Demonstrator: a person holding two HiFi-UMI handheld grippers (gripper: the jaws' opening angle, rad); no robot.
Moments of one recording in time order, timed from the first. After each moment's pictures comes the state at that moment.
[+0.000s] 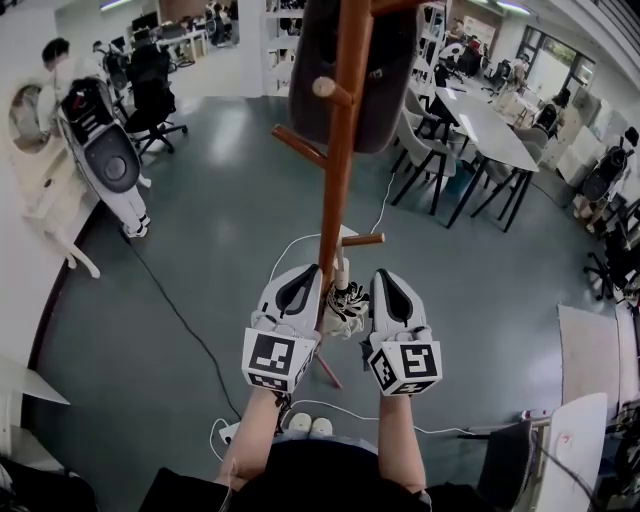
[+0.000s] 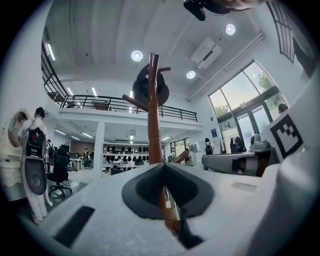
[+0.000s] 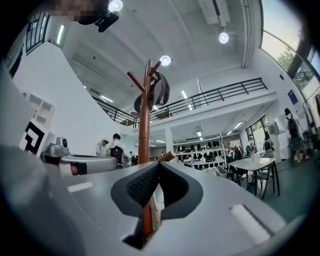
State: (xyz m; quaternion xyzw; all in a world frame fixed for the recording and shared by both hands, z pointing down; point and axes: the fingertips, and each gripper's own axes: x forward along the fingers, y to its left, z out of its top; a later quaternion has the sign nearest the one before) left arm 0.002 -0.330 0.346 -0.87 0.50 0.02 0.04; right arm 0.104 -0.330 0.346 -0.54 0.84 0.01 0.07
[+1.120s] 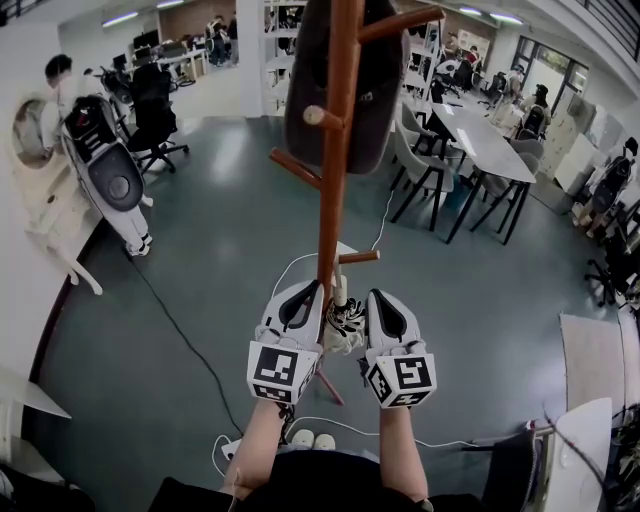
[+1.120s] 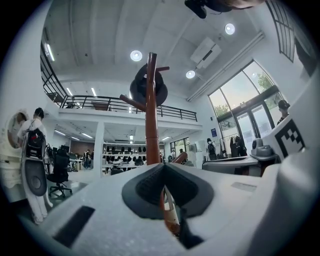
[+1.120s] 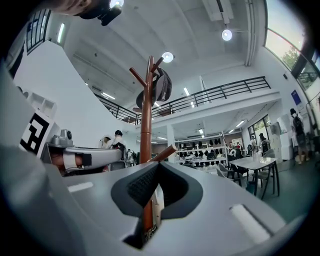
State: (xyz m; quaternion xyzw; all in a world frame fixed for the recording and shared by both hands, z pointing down) left arm 0.009 -0.332 0.343 -0.87 0.50 0.02 0.05; right arm 0.103 -0.329 0.359 -0.53 0.84 0.01 0.05
